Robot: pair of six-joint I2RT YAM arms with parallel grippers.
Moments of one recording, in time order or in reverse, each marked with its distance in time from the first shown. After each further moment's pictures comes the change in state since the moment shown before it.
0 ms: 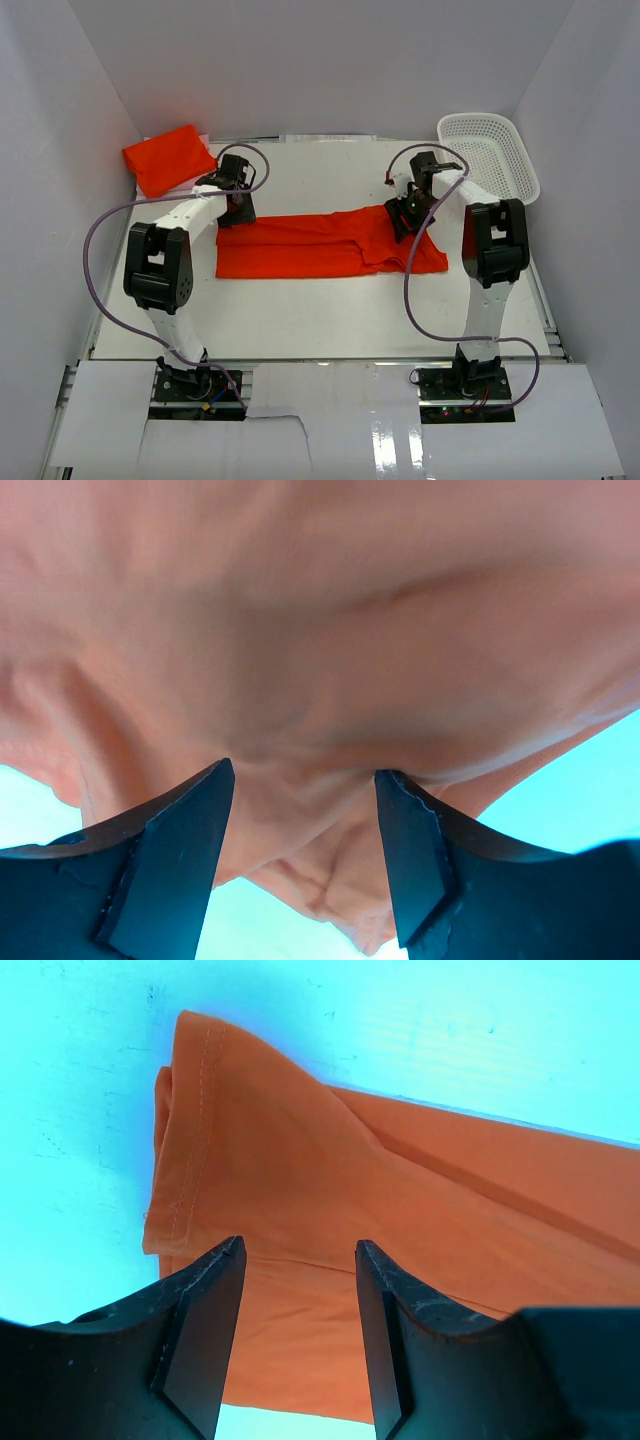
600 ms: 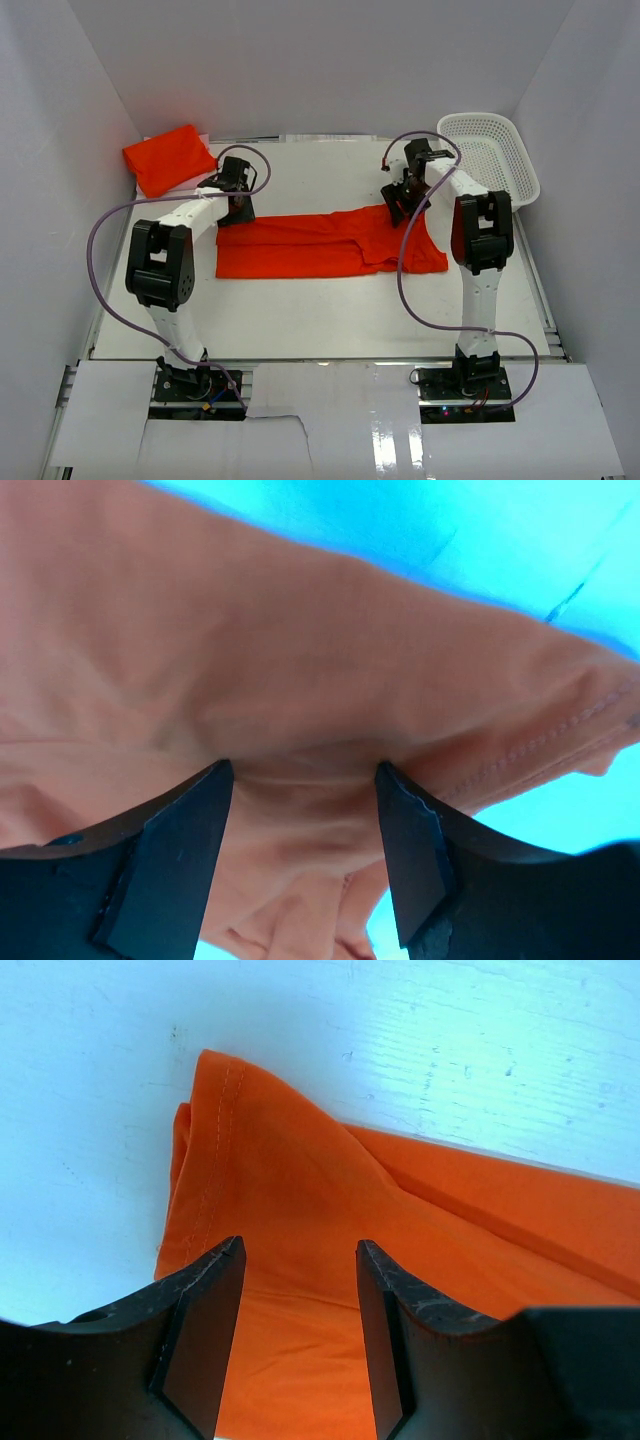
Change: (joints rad) left arm 0.000 0.014 -0.025 0.079 -0.056 0.013; right arm 0.001 0.173 0.272 -0.041 0.053 0.000
